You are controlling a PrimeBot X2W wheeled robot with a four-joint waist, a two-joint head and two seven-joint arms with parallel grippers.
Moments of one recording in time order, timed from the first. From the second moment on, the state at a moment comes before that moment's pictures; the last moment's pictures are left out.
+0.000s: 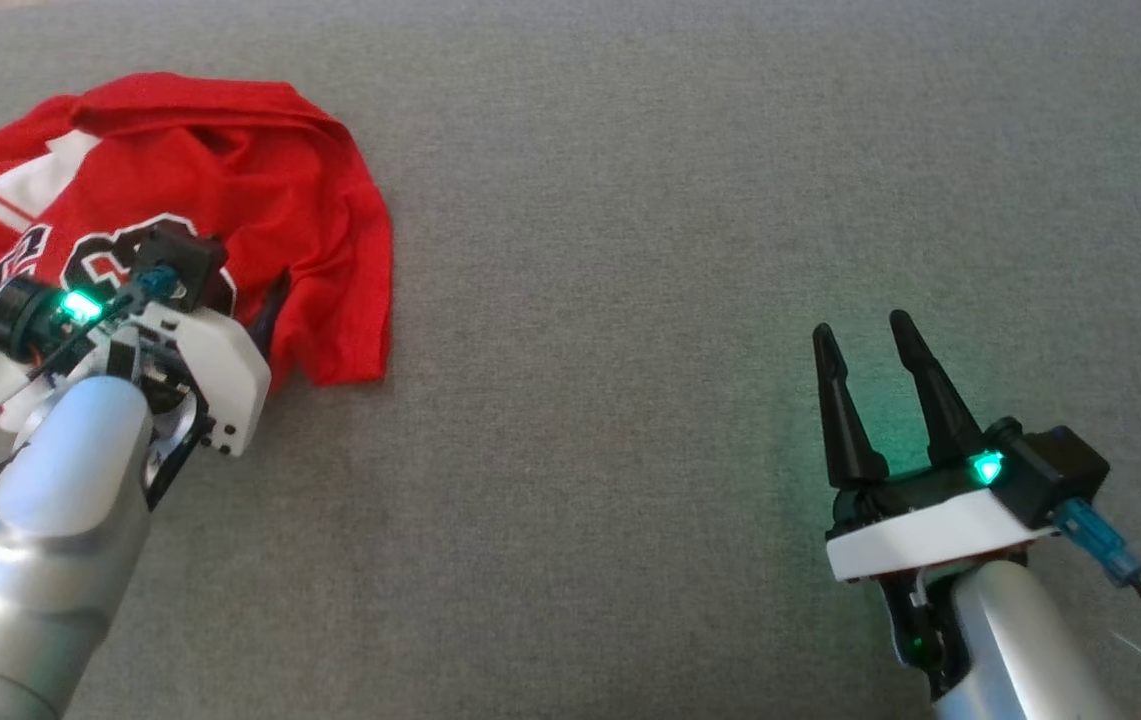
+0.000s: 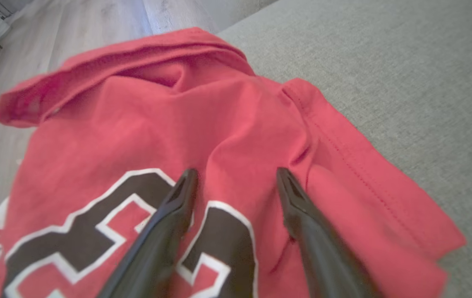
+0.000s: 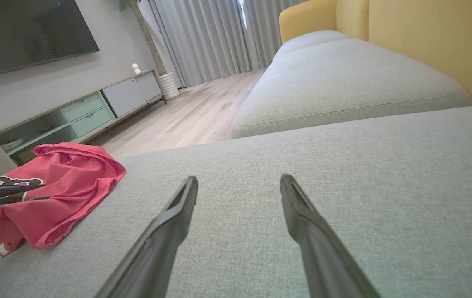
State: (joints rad) left arm -0.75 0.41 -0.63 0.75 -0.34 -0.13 0.15; right arm -0.14 -0.05 0.19 0.21 0.25 0.13 -0.25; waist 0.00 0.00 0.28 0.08
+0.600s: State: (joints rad) left arm -0.79 0.39 -0.60 0.75 -0.38 -0.07 -0.17; right arm -0.15 -0.05 0.20 0.23 0.24 0.13 -0.25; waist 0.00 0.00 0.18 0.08
